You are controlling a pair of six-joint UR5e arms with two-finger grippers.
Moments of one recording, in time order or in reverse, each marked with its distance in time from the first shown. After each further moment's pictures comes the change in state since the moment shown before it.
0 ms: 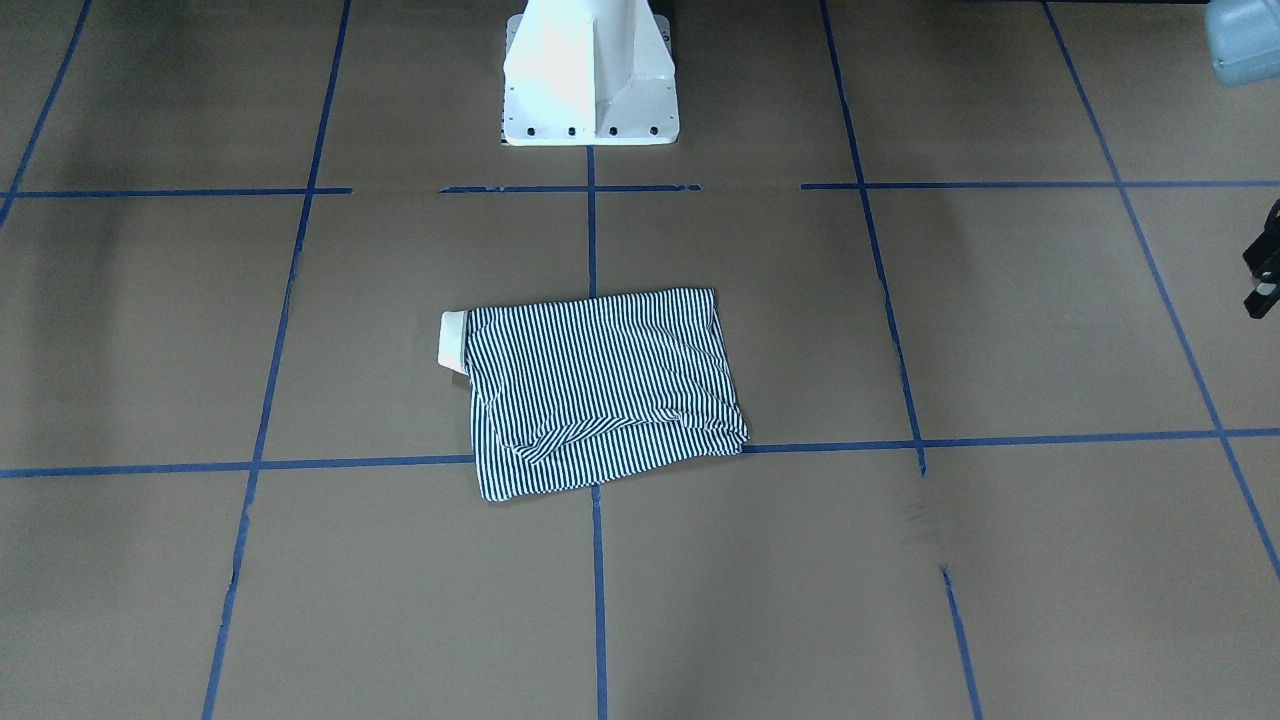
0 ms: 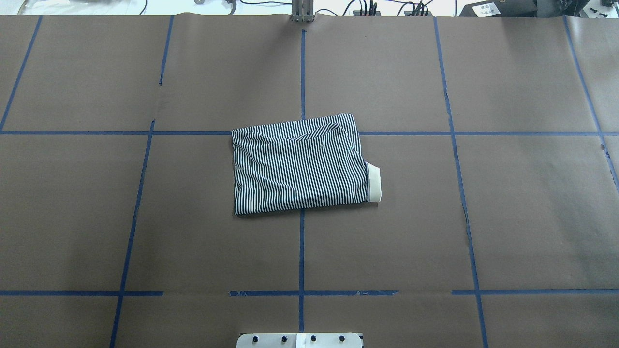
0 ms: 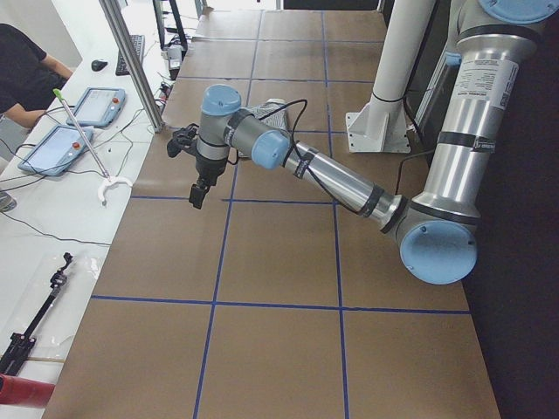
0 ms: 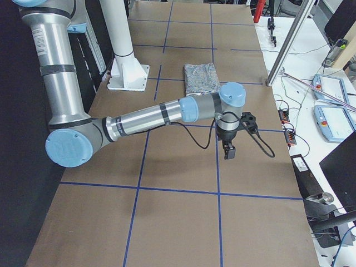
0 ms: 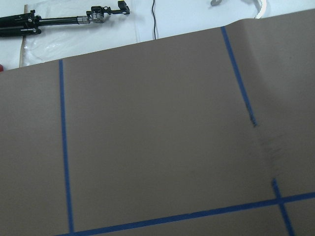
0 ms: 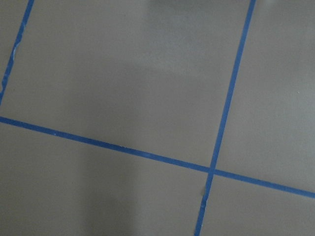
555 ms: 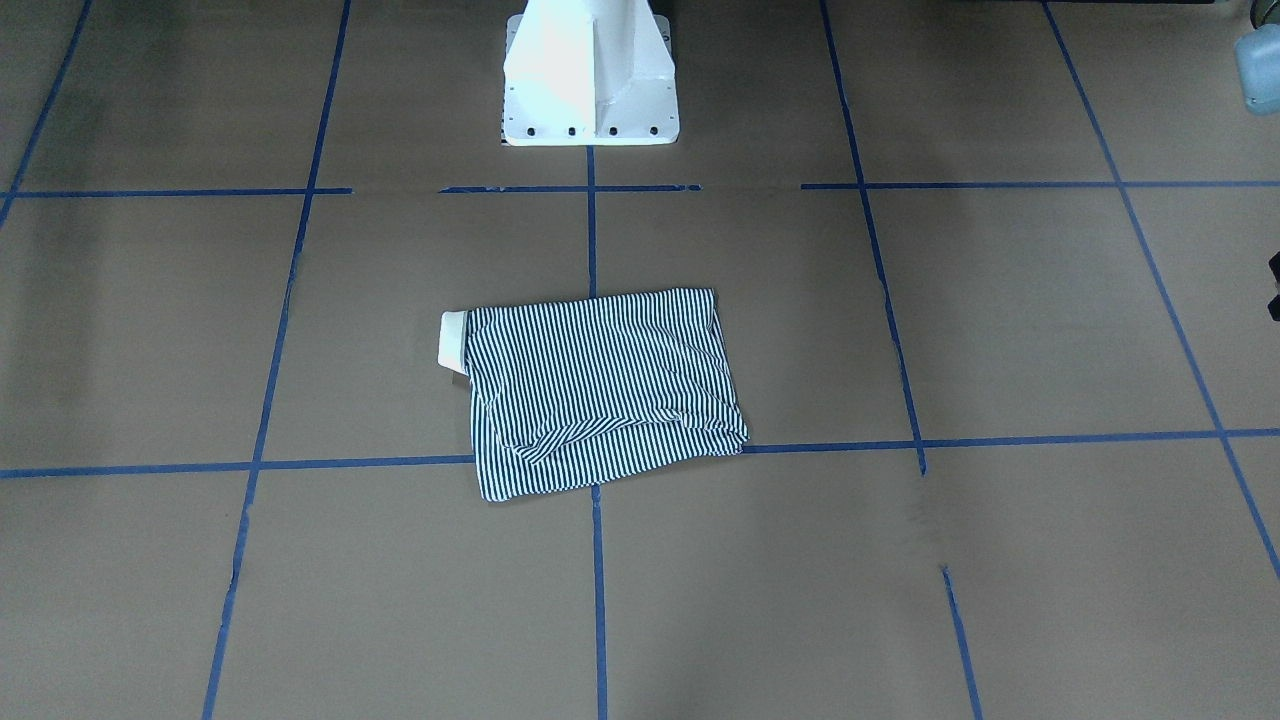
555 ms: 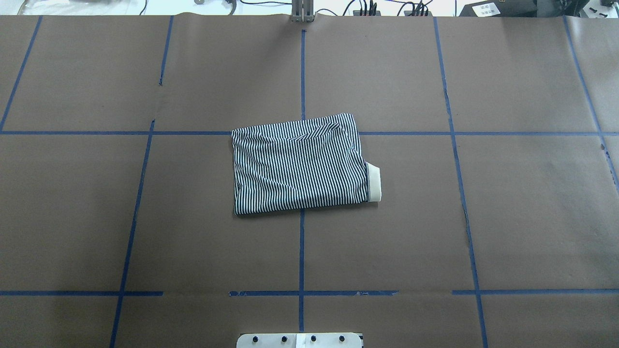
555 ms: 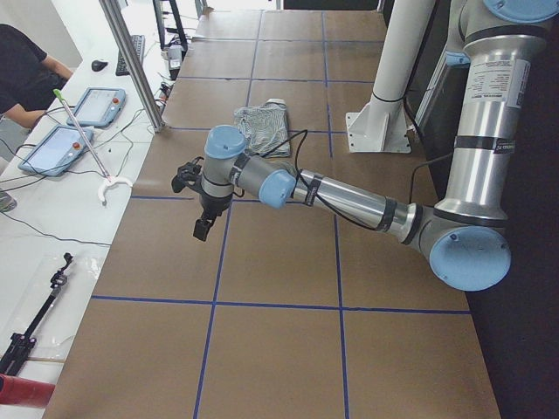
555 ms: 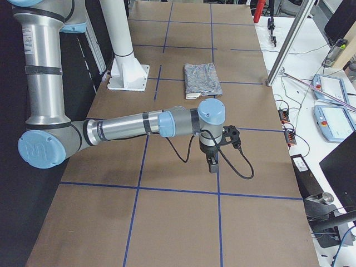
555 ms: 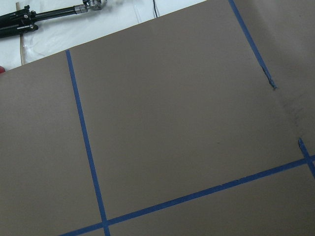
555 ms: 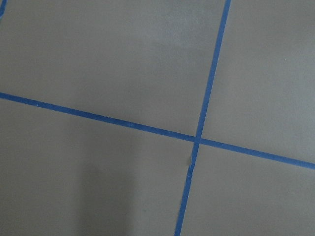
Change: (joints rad) left arm -0.013 0.105 0.104 -0.165 0.003 0.035; right arm 0.020 -0.115 0.019 0.074 0.012 -0.008
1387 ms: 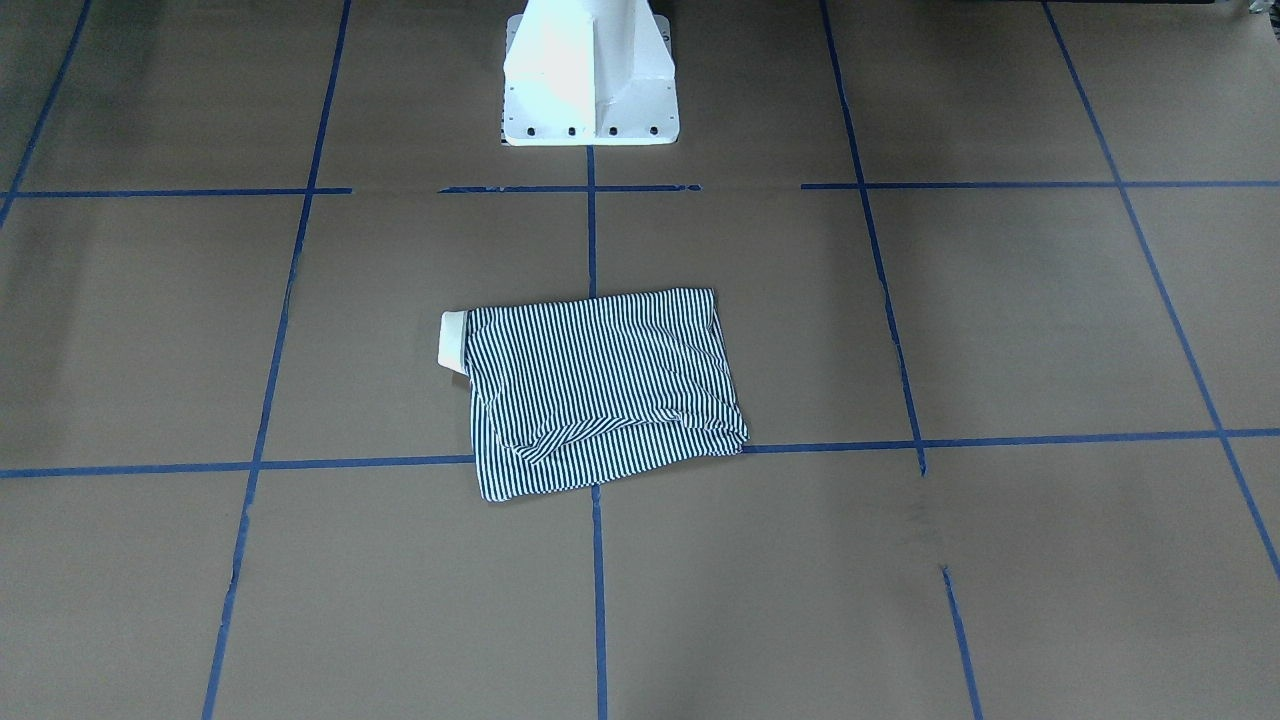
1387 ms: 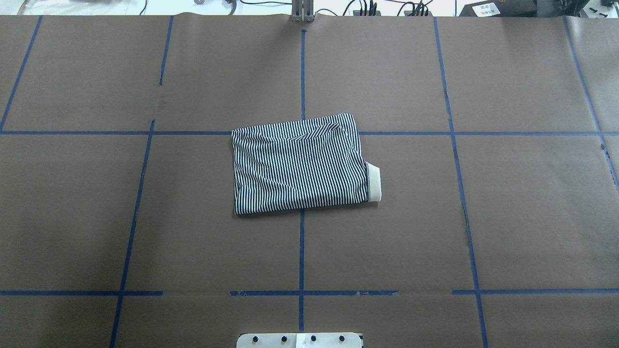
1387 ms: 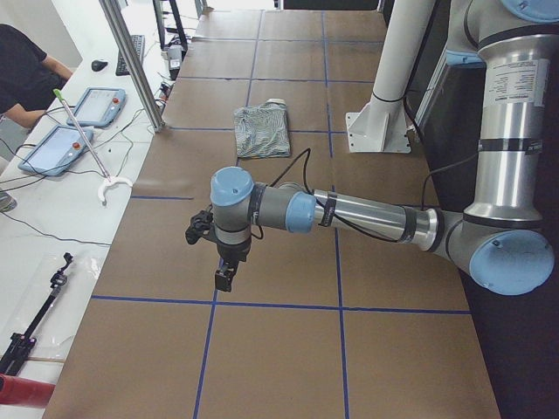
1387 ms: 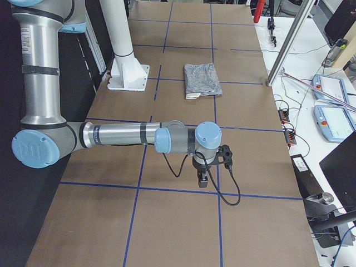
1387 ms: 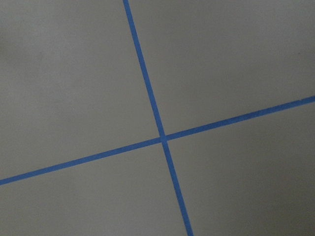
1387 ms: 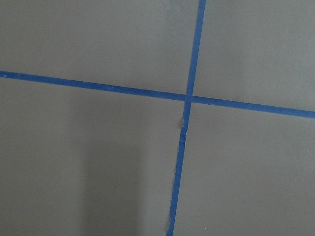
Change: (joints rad) left arm -0.126 0.098 0.028 0.235 -0.015 0.326; right arm 0.000 -0.025 -0.102 0.004 0.057 0.000
